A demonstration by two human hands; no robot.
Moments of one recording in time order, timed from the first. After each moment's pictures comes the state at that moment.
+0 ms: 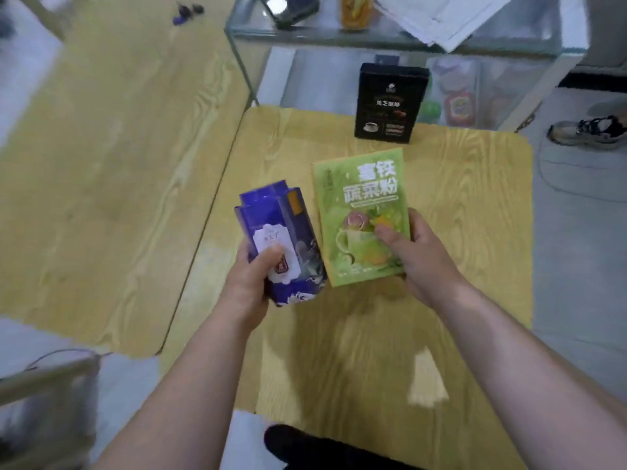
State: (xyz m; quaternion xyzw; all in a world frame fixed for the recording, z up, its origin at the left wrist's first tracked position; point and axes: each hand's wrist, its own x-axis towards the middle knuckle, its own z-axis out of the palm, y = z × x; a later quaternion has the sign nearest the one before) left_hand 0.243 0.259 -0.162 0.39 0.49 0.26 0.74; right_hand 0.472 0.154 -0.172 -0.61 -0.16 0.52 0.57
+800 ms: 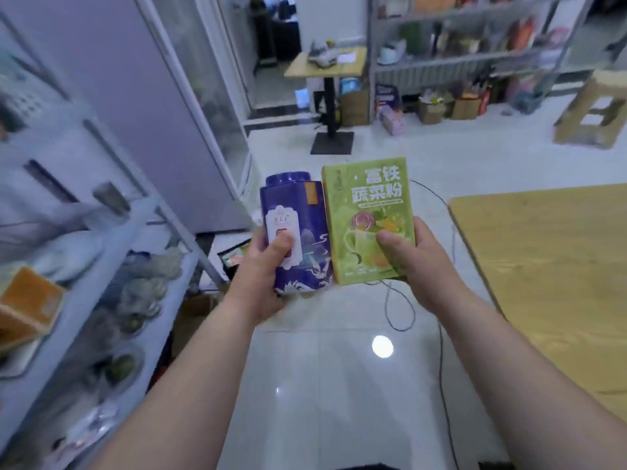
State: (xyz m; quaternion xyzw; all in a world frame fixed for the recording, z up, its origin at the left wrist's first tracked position) left_hand -0.336 -0.056 0.071 0.15 0.57 0.73 0.34; right_hand -0.178 0.118 0.059 -0.30 -0.61 0.69 0.25
